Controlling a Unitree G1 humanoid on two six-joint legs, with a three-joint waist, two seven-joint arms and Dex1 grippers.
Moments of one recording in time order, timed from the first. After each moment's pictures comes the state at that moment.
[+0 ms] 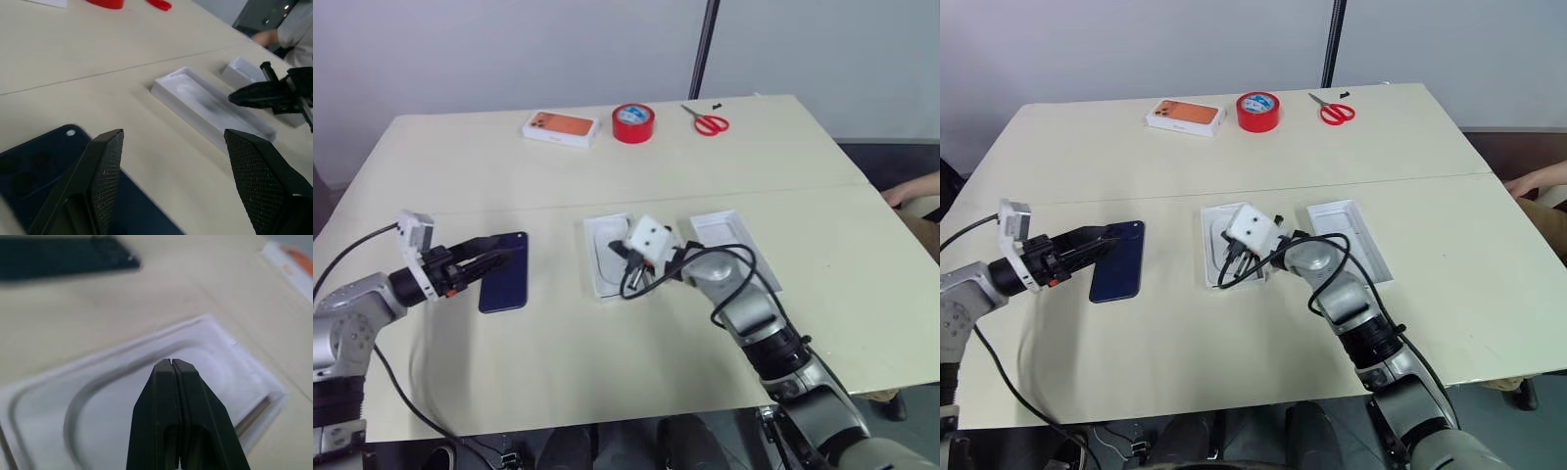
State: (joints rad) left arm -0.20 0.77 0.37 0.07 -0.70 0.59 -1.01; right arm -0.59 -0.30 0.46 0.09 -0.12 0.31 0.66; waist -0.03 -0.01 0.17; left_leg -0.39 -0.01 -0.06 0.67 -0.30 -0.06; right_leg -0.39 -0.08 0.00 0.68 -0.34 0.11
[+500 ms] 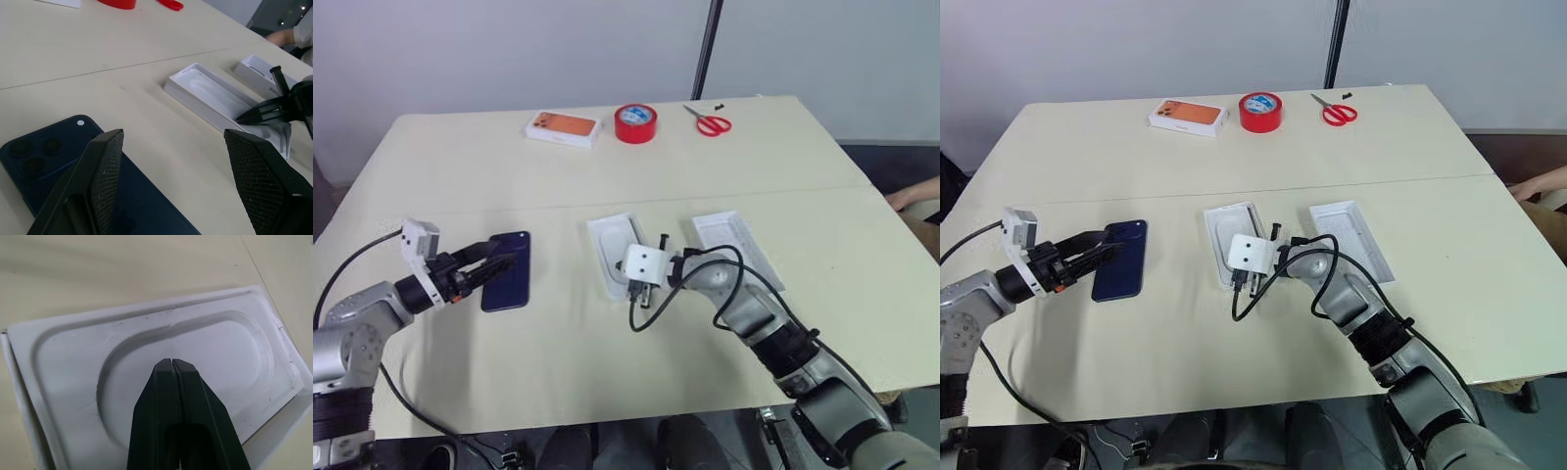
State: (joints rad) left arm -0.17 0.71 0.37 0.02 -0.69 0.57 -0.95; right arm -0.61 -0.40 0.49 0.10 -0.21 0.21 0.75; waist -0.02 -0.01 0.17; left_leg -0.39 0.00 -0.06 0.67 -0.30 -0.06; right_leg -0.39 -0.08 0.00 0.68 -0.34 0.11
